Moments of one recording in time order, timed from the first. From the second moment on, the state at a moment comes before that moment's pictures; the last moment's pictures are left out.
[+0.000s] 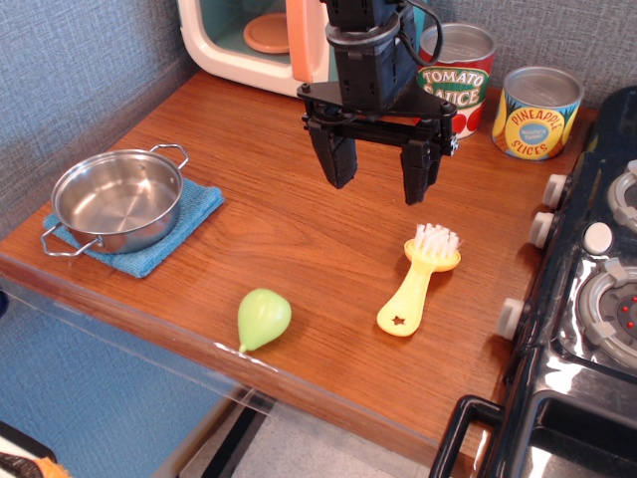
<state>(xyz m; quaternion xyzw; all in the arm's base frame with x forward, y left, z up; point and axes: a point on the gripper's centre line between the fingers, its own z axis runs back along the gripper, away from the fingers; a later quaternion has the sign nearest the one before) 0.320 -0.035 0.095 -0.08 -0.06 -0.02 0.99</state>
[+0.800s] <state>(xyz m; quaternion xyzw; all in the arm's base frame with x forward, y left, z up) 0.275 -0.030 0.071 -0.09 -0.02 -0.04 0.99</state>
